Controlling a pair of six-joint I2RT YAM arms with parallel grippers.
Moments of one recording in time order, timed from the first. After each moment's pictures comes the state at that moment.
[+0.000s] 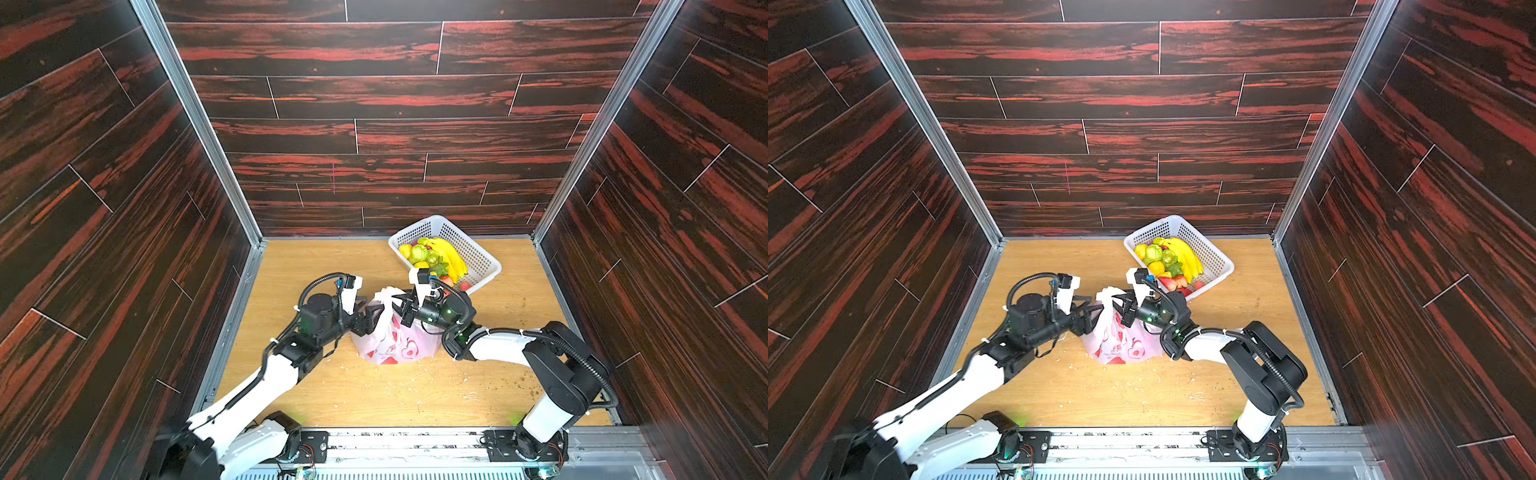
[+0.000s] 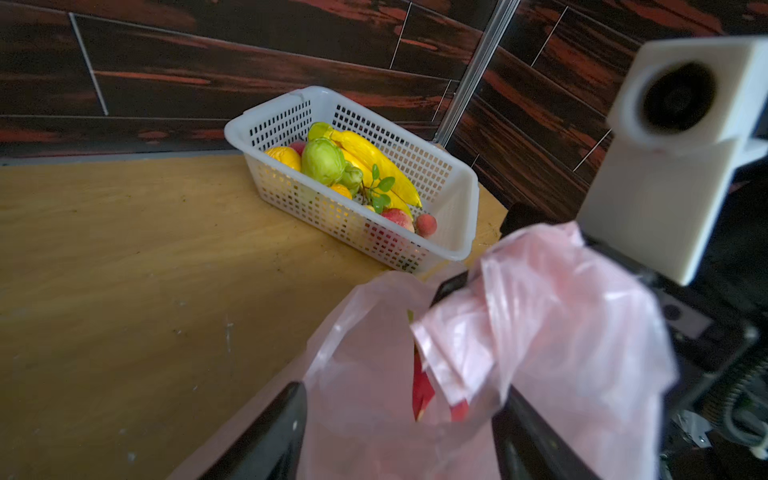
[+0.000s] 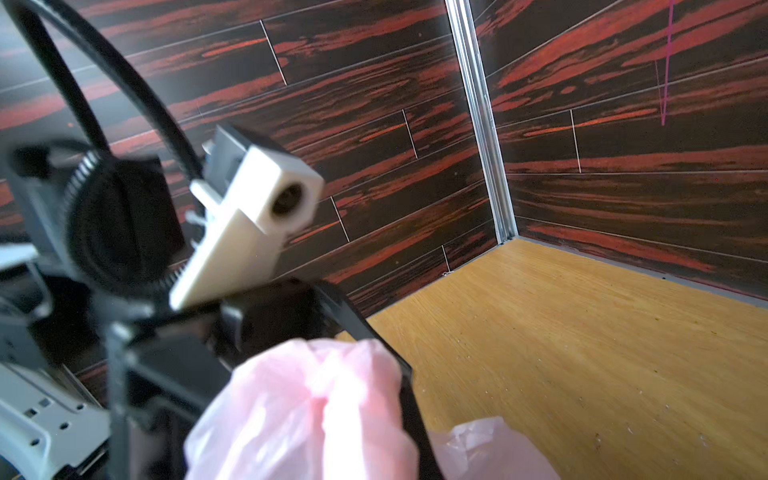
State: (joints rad) left arm -0.49 1.03 0.66 0.06 0.31 -0.28; right arm 0.74 1.69 0.75 1.12 -0.51 0.41
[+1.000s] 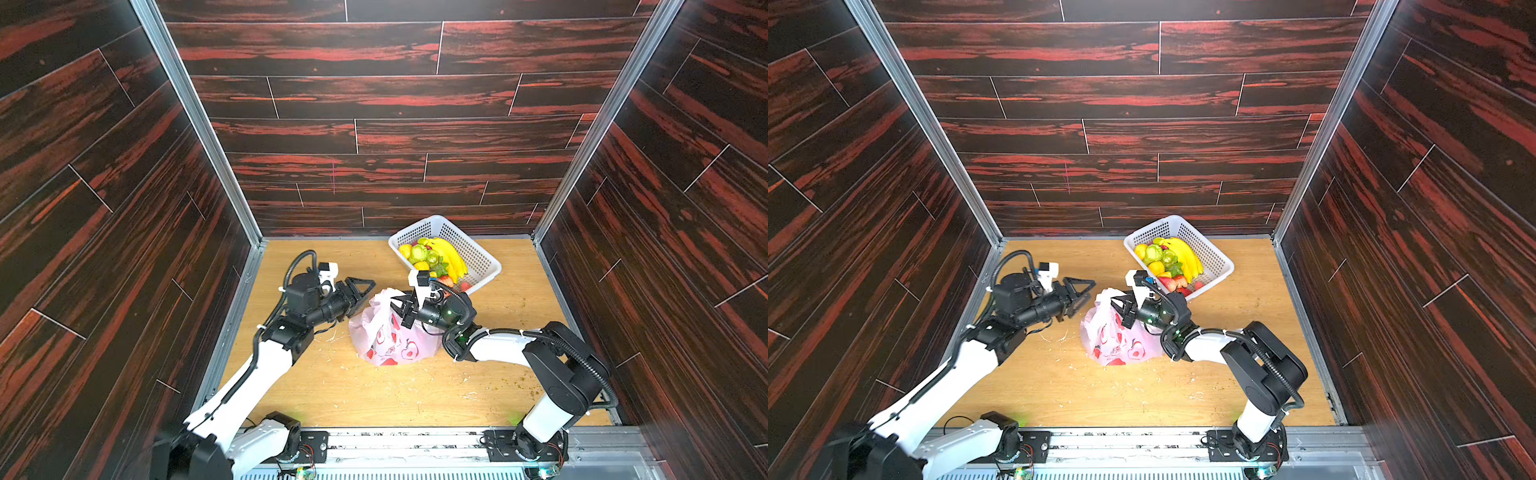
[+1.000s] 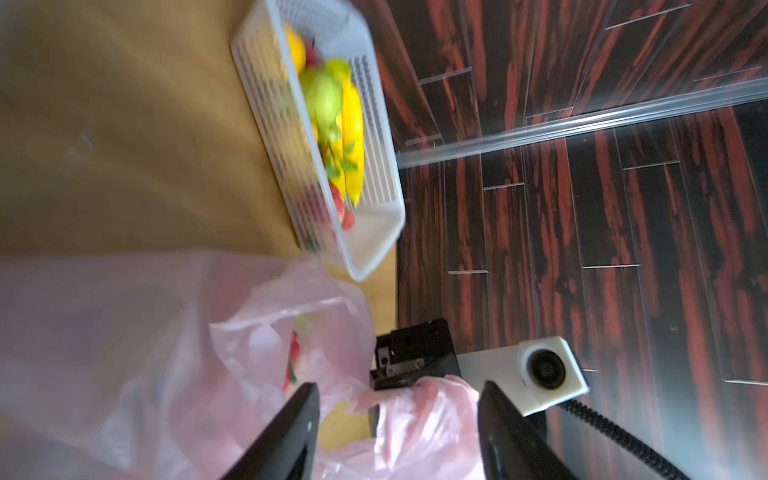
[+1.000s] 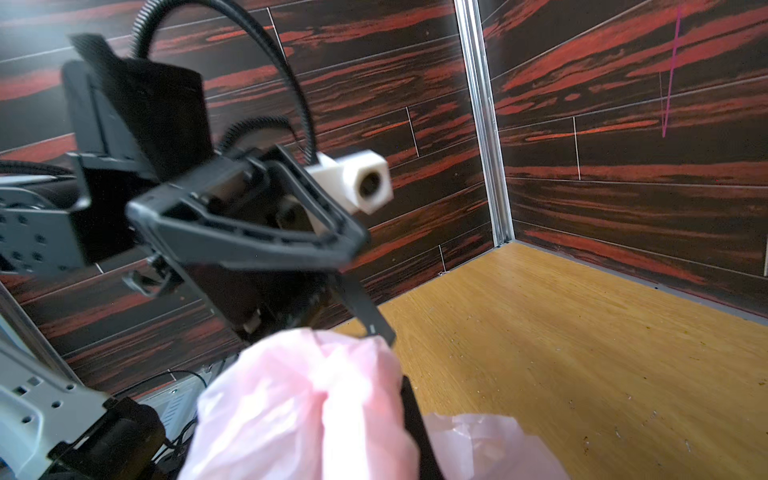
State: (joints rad) left arm -0.34 1.12 0.79 0.03 0.58 -1.22; right arm 0.74 1.69 0.74 1.12 -0.52 0.36
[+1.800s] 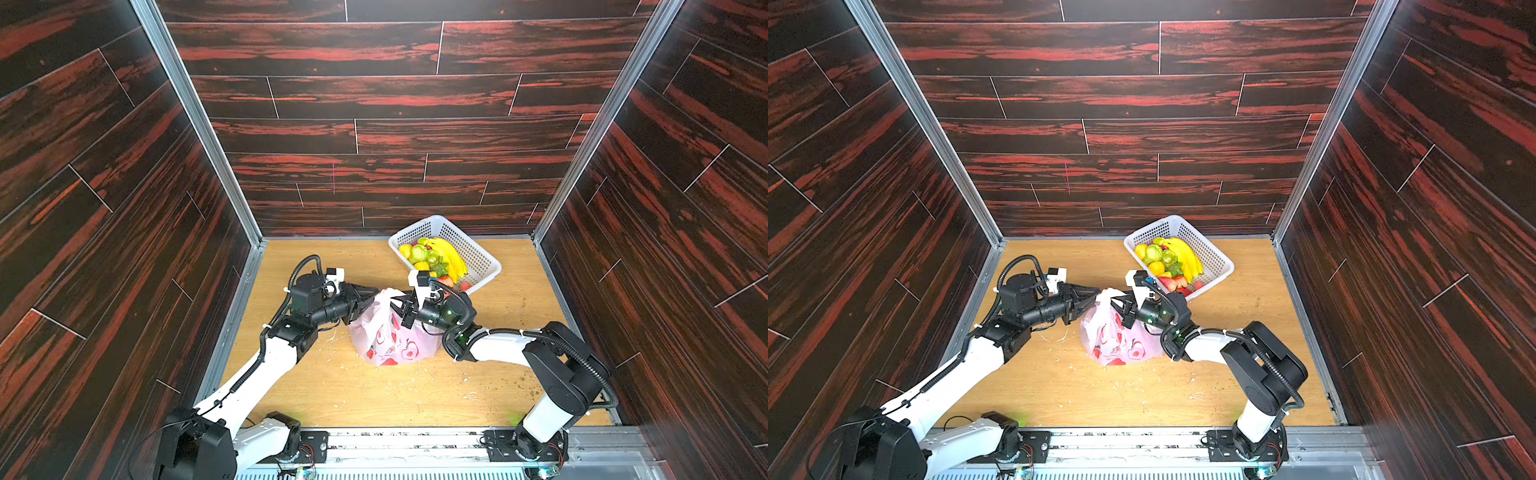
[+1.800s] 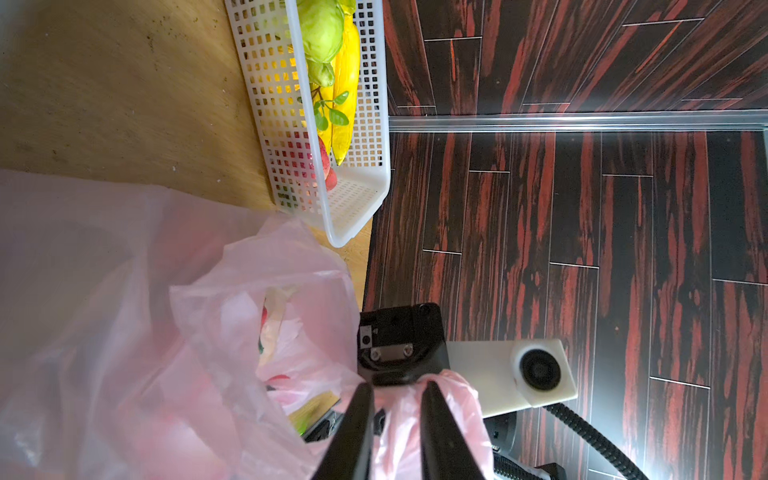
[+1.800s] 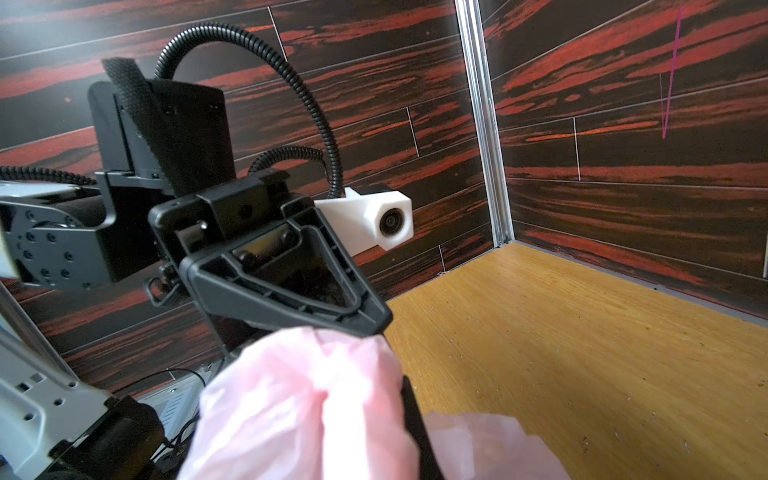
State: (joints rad) left arm -0.35 1.15 0.76 0.12 0.66 -1.35; right arm 0.74 1.69 0.74 1.12 -0.52 0.36
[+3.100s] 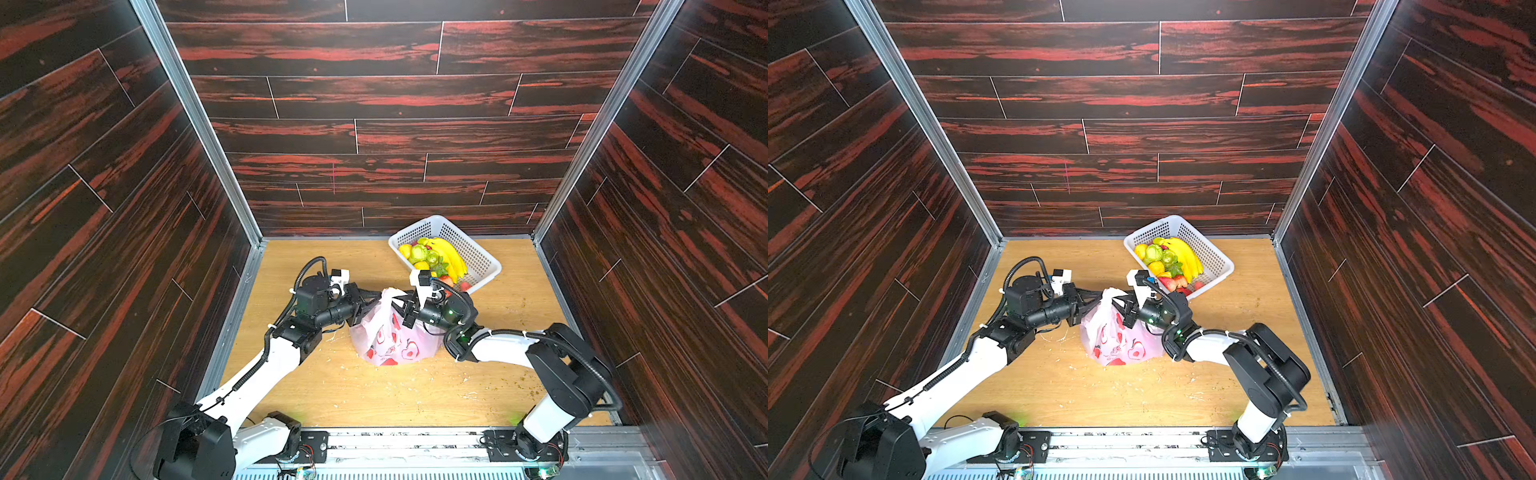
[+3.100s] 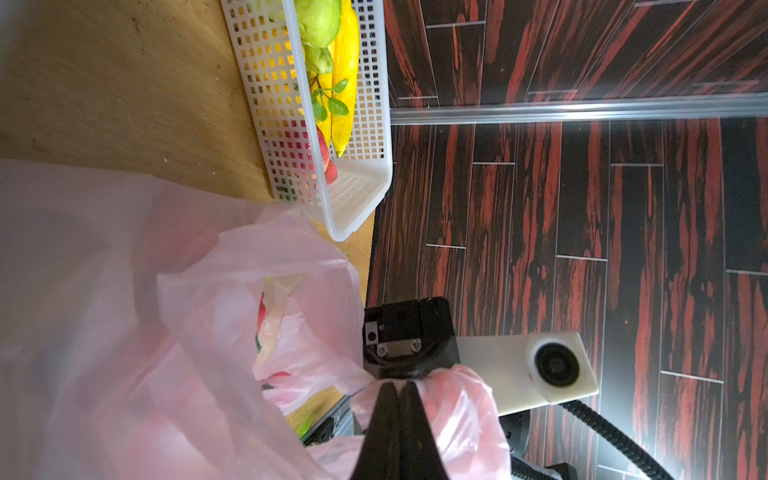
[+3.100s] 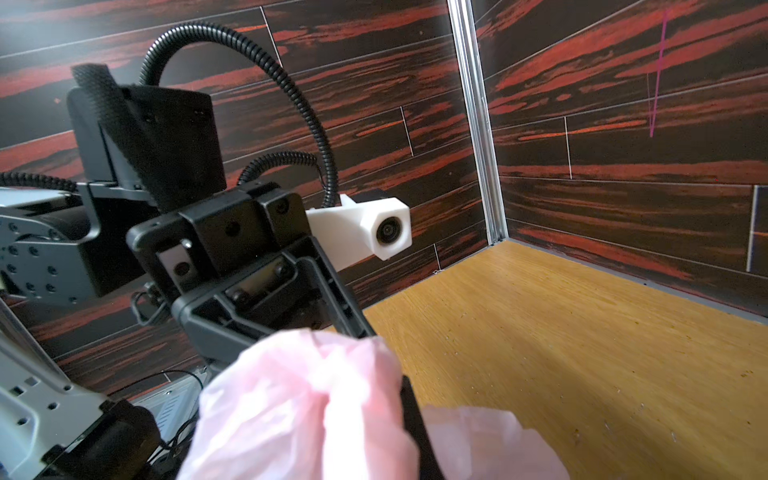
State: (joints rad) left arm -0.40 1.17 0.76 0.13 0.62 -1.34; right arm 0.74 1.66 0.72 1.09 -0.51 0.35
